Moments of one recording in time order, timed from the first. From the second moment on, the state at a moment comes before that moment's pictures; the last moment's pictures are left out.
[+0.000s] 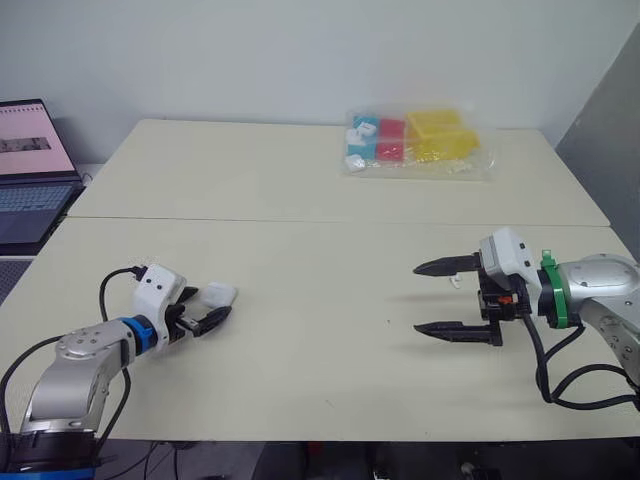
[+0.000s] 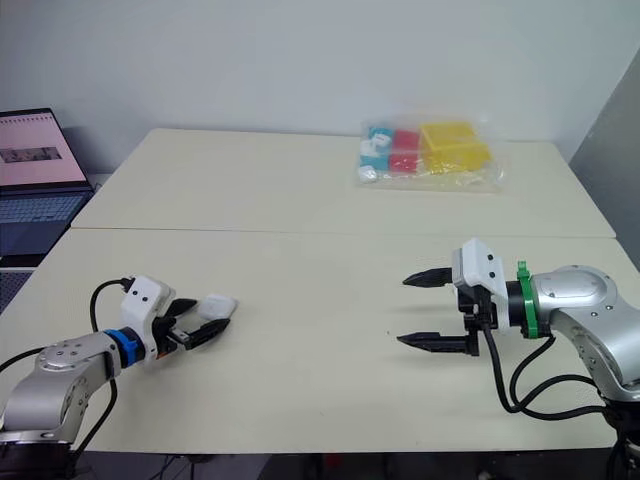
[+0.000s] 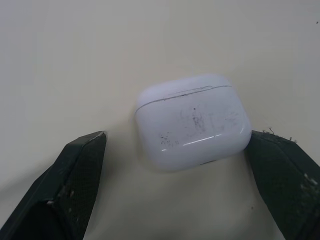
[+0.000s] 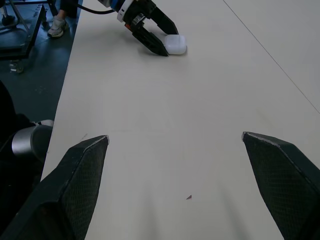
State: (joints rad) left arm -0.07 0.73 0.22 0.00 -0.33 0.51 -0.76; right arm -0.34 -0.92 0.01 -0.46 0.62 0.57 1.14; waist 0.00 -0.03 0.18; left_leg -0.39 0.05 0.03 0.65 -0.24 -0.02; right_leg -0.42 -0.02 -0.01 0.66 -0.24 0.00
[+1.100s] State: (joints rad) left arm -0.08 0.62 0.25 -0.11 -0.35 0.69 -0.57; right arm -0.49 -0.86 0.08 -0.35 0.57 0.56 1.22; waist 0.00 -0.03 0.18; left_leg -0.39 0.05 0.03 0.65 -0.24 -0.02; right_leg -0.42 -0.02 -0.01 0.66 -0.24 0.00
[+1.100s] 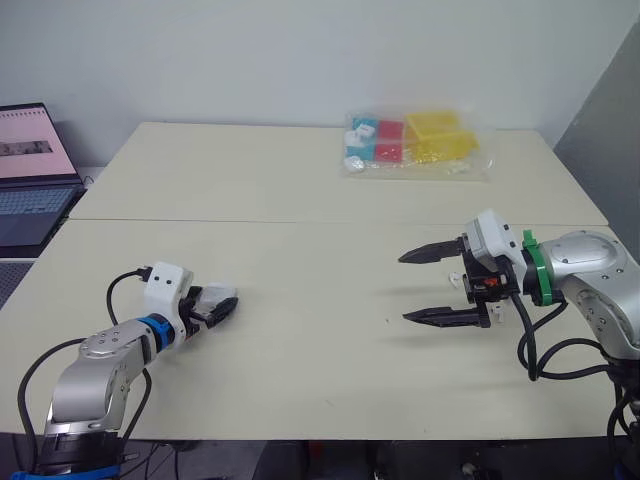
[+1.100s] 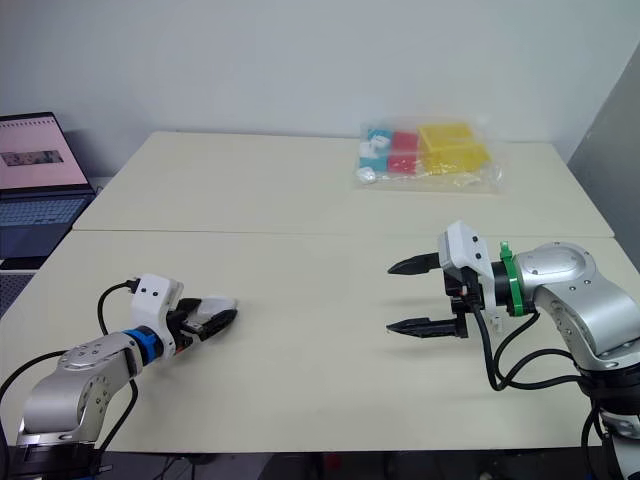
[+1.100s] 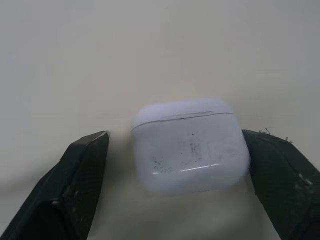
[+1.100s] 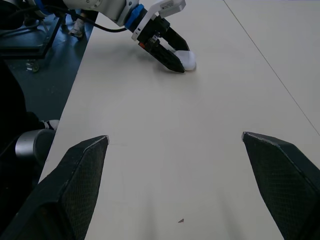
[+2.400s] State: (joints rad) left arm -0.41 0.45 -0.27 0.06 -0.07 -0.41 -0.95; right arm -0.47 -0.61 -0.12 -0.47 1.14 1.38 0.40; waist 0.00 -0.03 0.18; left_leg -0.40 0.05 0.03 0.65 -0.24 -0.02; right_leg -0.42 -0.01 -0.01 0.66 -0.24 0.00
